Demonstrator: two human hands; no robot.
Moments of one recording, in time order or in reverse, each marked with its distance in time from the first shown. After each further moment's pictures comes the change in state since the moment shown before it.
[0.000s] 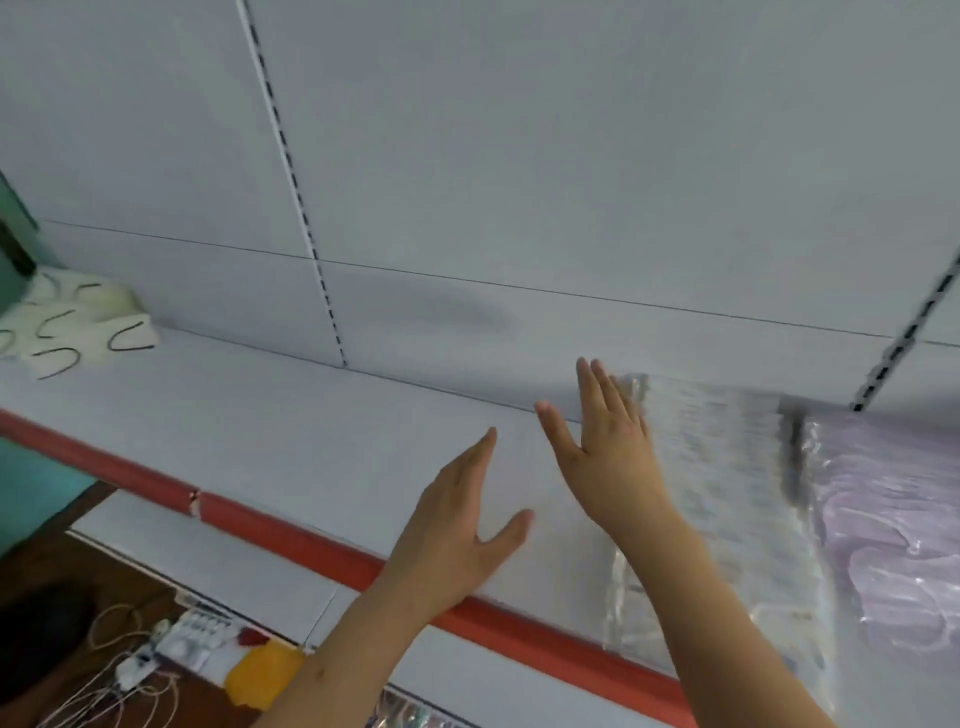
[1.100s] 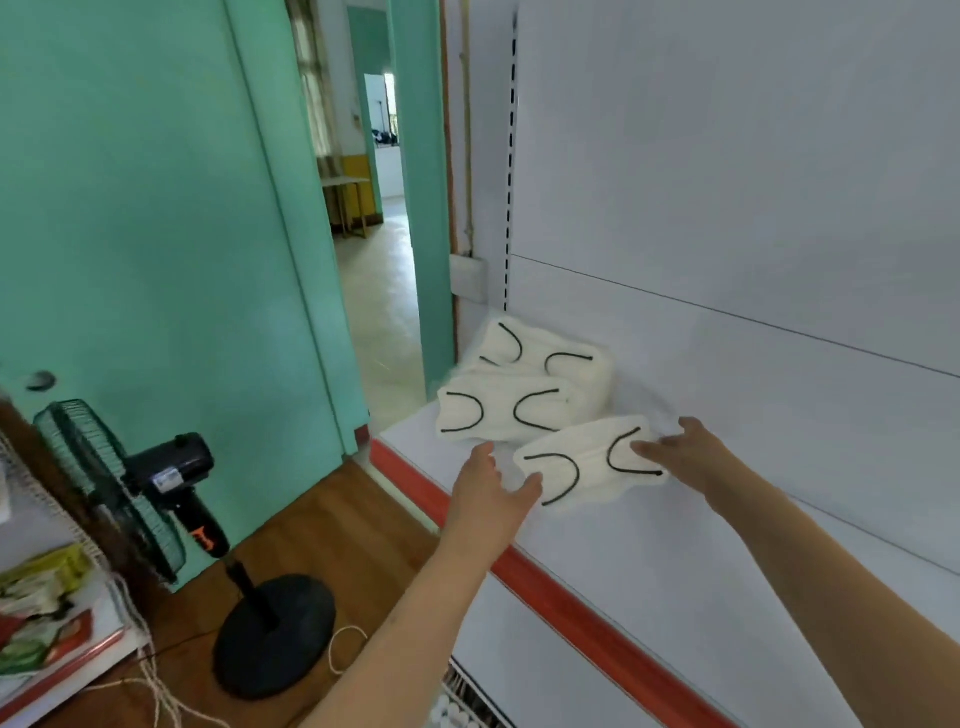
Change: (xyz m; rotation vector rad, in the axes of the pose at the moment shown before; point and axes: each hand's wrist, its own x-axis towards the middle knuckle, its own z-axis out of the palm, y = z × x) left_hand 0.048 -0.613 -0.475 -0.380 0.393 -0.649; right_hand 0.321 -0.516 0.509 0.352 -0.415 0.257
